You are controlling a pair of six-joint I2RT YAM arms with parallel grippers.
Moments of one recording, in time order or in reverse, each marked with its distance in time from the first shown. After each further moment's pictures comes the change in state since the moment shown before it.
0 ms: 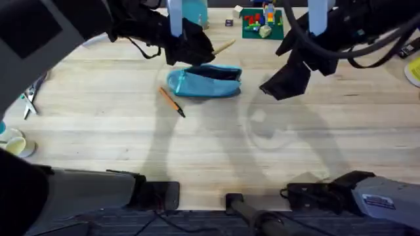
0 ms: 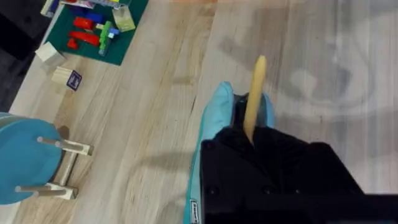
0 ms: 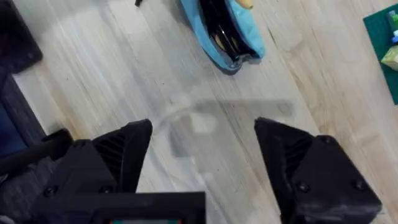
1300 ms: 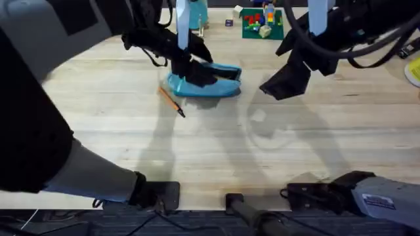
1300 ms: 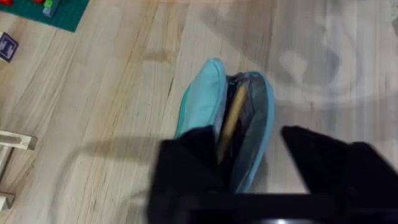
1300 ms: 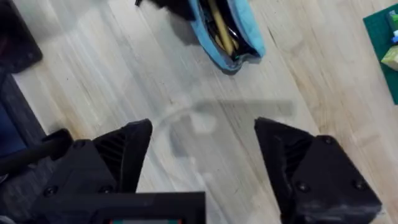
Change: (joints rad) left arm 0.000 0.162 0.001 -0.047 0.022 0.037; right arm 0.000 0.000 0.000 0.000 0.000 0.000
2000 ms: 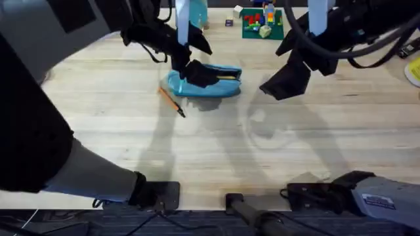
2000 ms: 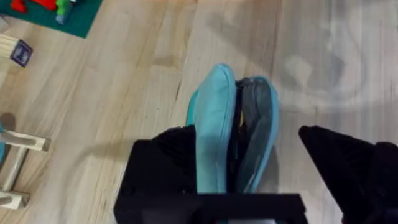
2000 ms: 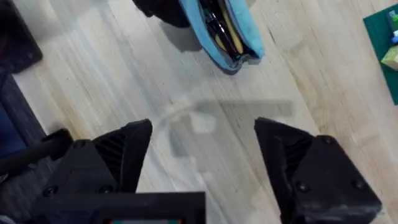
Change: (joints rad) left arm 0.000 0.000 0.030 0.004 -0.001 -0.020; right arm 0.000 0.000 0.000 0.000 0.000 0.000
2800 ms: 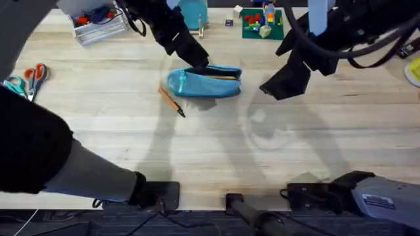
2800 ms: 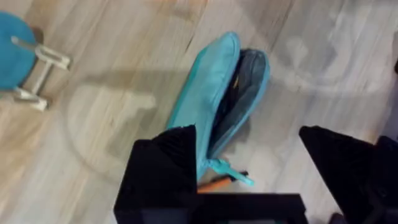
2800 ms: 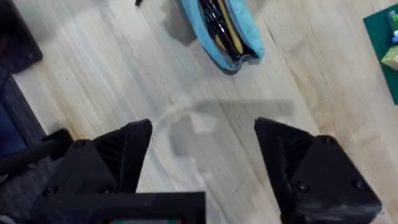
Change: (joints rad) left arm 0.000 -0.002 0.372 -0.453 -0.260 -0.181; right arm 0.000 0.000 0.000 0.000 0.000 0.000
